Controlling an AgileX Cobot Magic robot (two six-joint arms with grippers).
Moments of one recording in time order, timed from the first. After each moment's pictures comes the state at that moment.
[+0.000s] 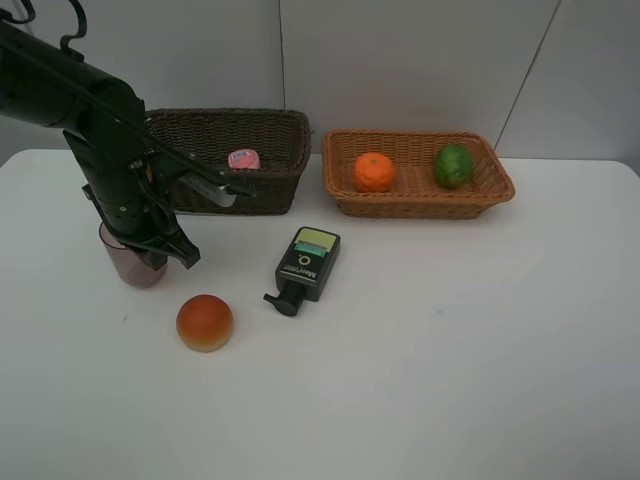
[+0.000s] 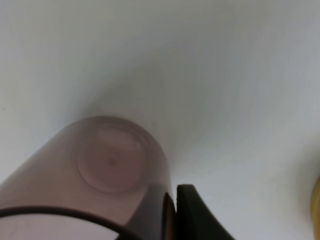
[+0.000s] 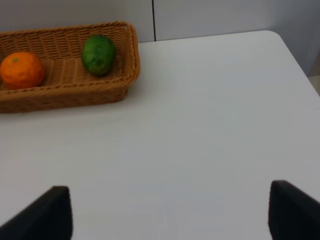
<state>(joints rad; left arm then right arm) -0.39 1.90 -1.05 0.23 0.64 0.01 -0.08 0.00 -0.52 -0.08 1.06 0.09</state>
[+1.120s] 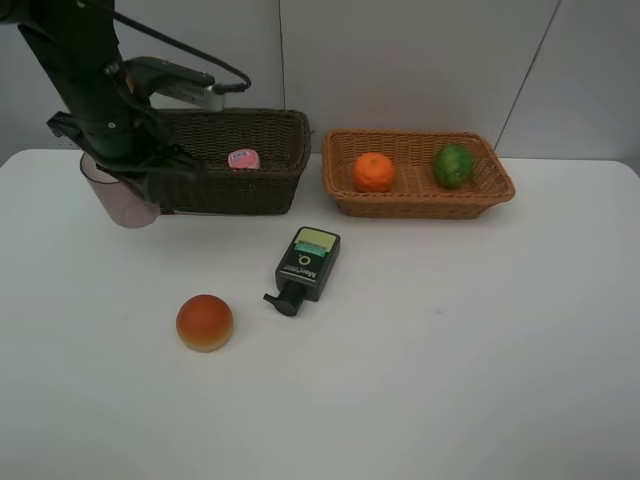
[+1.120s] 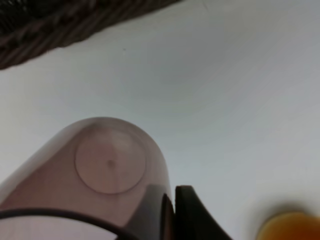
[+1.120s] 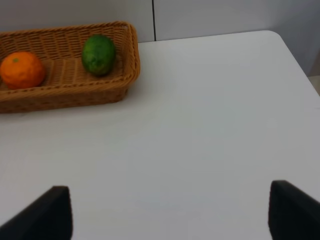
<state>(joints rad) -0.39 1.77 -1.28 0.23 0.84 -0.24 -0.08 0.00 -0.52 -0.08 1.06 0.09</state>
